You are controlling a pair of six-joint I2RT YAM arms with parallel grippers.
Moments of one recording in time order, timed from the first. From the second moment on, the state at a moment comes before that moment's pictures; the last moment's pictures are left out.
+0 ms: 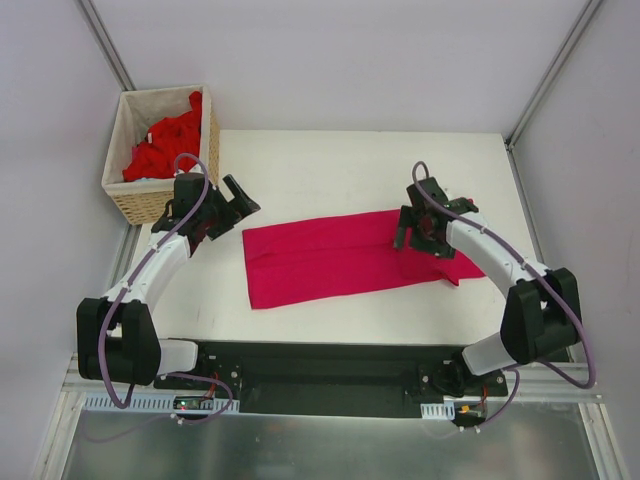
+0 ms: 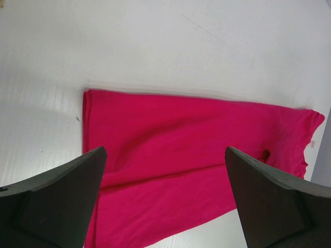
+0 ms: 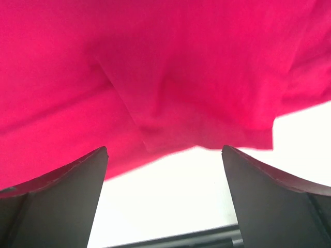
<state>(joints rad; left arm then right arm) -0.08 1.29 0.87 -0.26 0.23 -0.70 0.39 1.48 1.08 -0.83 0.25 0.55</state>
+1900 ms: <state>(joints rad) -0.11 1.24 0.77 -0.26 0.31 -0.71 -0.19 2.11 1.62 -0.66 0.03 0.47</state>
